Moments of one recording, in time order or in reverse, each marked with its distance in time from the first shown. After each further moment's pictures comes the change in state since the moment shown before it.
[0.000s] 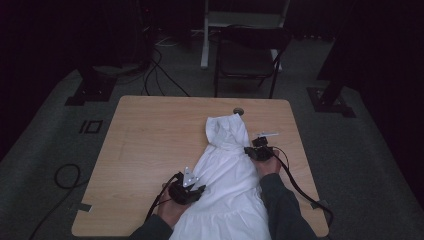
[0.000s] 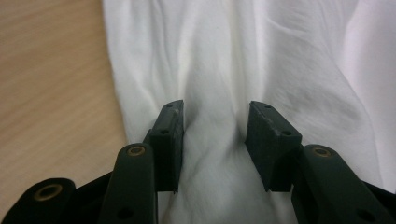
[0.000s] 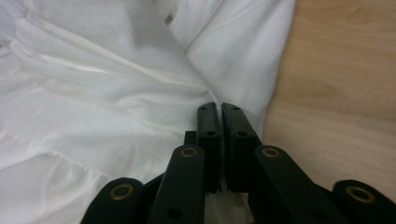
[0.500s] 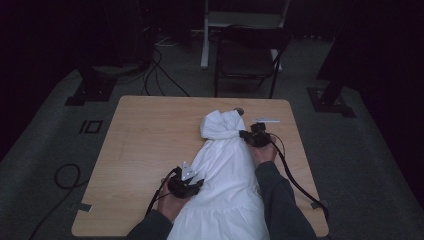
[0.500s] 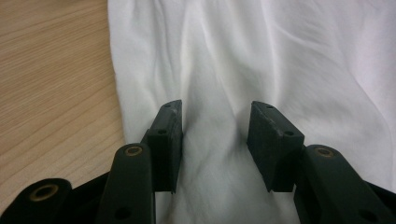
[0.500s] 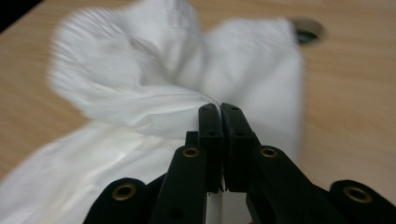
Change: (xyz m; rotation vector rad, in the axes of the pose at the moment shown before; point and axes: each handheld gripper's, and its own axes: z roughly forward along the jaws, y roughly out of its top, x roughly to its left) left arm 0.018 0.006 0.011 -0.033 0.056 -0.043; right arm 0.003 0.046 -0.014 -0.164 0.046 0.048
